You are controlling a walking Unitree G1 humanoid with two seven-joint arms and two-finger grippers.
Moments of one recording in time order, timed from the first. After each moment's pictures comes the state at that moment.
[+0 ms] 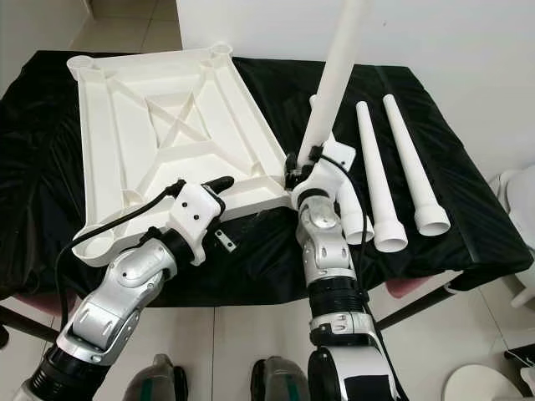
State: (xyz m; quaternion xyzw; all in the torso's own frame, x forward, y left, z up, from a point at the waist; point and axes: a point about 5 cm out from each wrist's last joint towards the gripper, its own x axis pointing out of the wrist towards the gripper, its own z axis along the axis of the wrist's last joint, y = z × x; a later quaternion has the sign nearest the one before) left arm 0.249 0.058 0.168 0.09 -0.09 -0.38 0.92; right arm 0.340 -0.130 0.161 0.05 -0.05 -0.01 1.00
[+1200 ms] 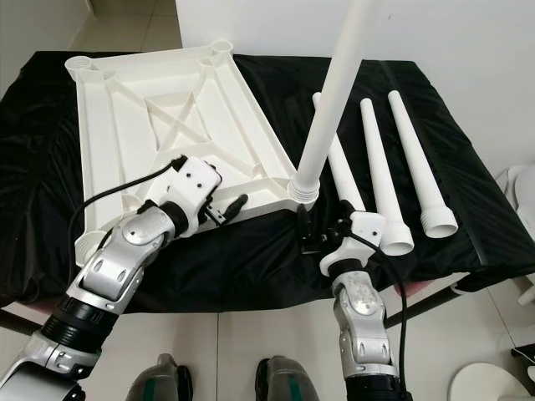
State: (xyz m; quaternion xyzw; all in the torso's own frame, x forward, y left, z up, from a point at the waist) left arm 0.306 0.072 0.149 0.17 0.04 -0.33 0.93; right arm 0.256 -0.170 0.115 -0.01 -0.07 0.04 1.00
